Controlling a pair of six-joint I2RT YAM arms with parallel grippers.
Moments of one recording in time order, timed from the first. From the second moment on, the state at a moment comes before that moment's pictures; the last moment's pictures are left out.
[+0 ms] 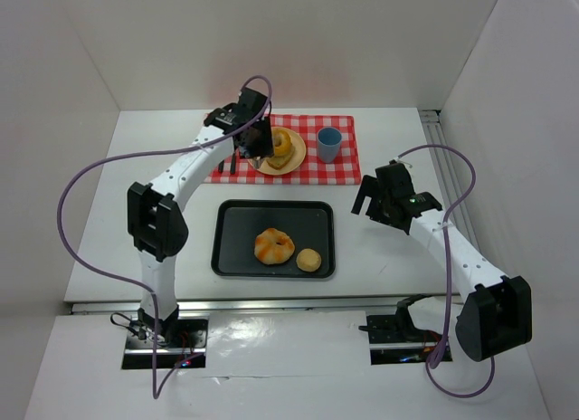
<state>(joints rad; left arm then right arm) -0.46 2.00 1.98 -0.90 -0.14 -0.53 0.28 1.17 0.86 -0.61 0.17 0.58</state>
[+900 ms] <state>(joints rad) -0.09 1.56 1.38 -0.69 -0.36 -0.43 0.28 1.17 0.85 -0.59 0.16 0.58</state>
